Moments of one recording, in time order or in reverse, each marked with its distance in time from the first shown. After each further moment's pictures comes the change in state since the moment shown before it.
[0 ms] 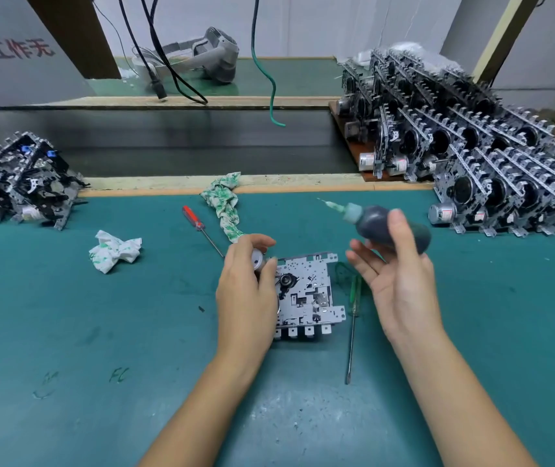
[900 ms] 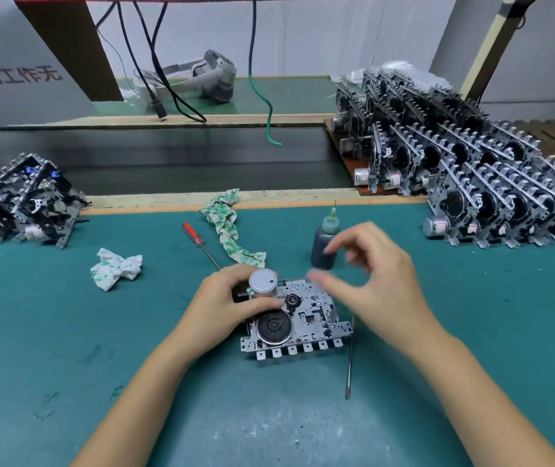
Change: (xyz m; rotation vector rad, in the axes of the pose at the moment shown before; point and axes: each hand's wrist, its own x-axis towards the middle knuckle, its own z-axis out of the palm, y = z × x) left_hand 0.034 -0.023 -0.039 0.012 -0.527 0.020; right_hand -0.002 -0.014 0.003 -1.202 -0.451 -0.682
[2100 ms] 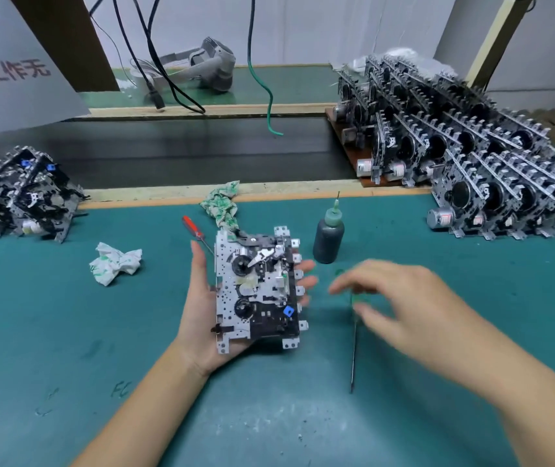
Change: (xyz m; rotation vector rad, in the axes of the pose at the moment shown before) left_hand -0.006 -0.009 0.013 -1.584 -0.498 -0.189; right_hand -0.018 -0.019 -0.037 -0.266 -0.488 -0.019
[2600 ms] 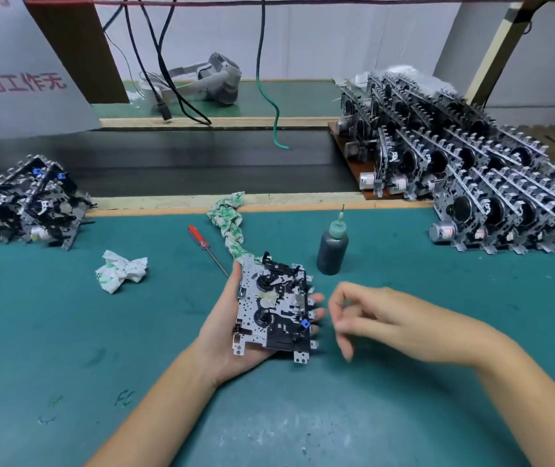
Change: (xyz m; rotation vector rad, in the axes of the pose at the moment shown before) left_hand 0.011 -0.008 -0.009 0.052 0.338 -0.132; right_hand 0.020 0.023 0.008 0.446 -0.471 -0.030
